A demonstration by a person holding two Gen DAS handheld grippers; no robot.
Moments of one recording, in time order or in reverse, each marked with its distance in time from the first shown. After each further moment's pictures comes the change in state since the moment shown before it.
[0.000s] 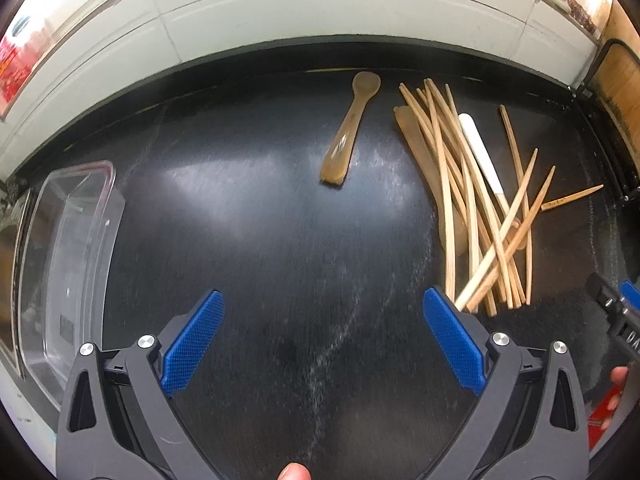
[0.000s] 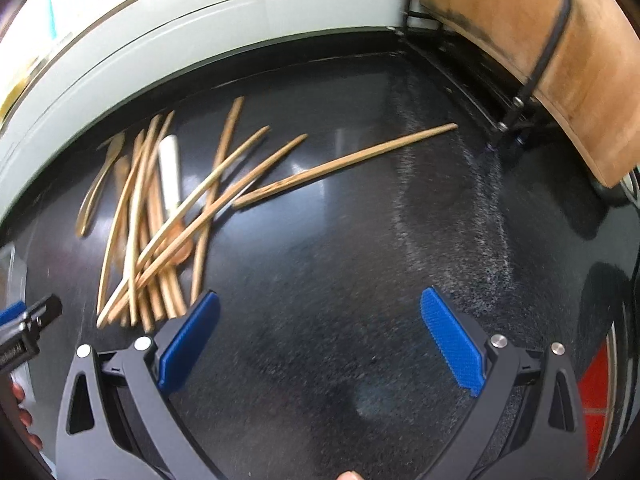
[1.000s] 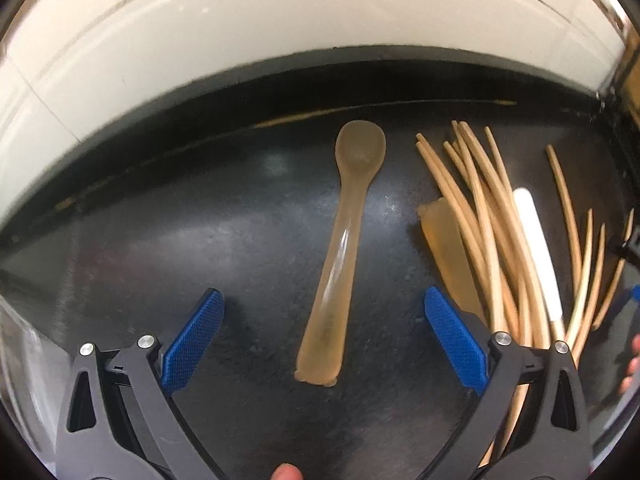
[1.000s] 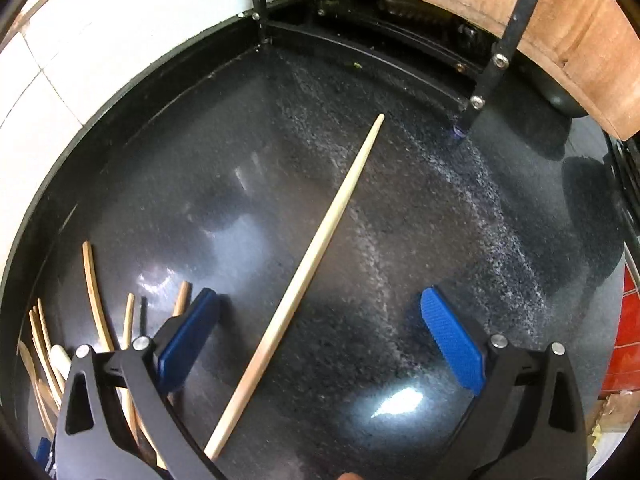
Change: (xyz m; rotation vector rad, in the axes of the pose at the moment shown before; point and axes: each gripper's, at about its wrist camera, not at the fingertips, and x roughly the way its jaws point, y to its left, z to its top) left arm 0.092 0.001 0.109 0.089 0.004 -0.051; right arm 0.124 -0.016 0.101 0.469 0.031 -0.245
